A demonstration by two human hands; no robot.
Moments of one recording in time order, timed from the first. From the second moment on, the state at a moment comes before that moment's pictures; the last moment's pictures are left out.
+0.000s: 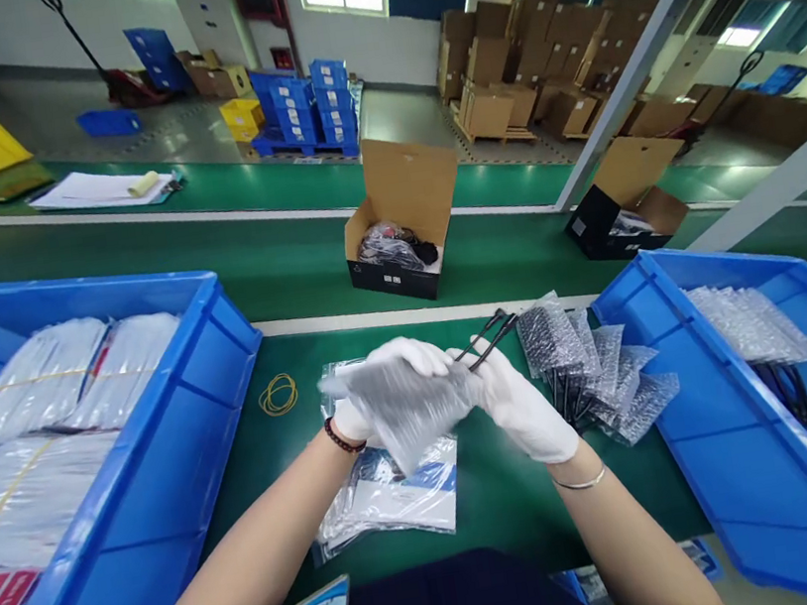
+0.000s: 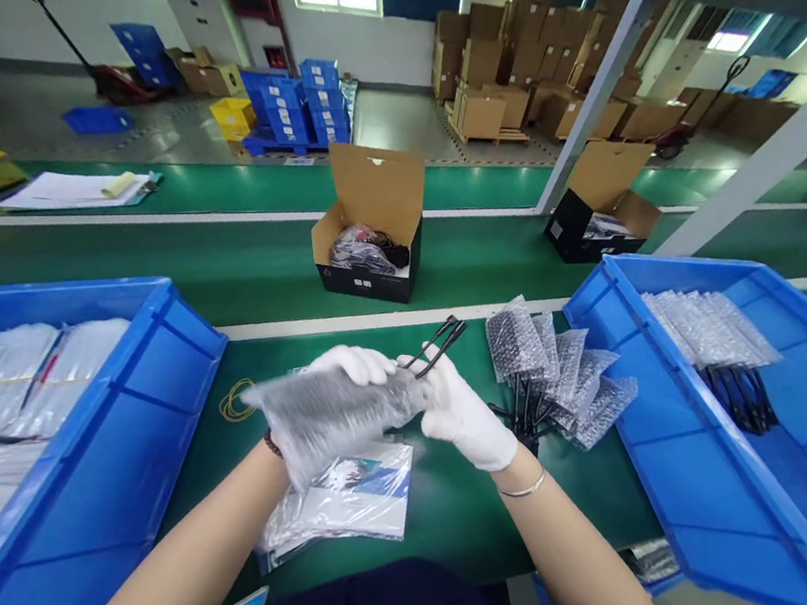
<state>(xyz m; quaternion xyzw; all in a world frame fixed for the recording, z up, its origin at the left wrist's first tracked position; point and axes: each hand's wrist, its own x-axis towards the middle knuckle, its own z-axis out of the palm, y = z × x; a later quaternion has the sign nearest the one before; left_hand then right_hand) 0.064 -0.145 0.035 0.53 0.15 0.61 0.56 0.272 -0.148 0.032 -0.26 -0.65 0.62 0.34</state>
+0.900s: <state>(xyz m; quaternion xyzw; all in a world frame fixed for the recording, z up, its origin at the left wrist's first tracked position) 0.075 -0.014 0.042 0.84 0.54 0.07 0.05 0.335 -0.090 0.099 -0.50 -0.70 0.23 0.46</state>
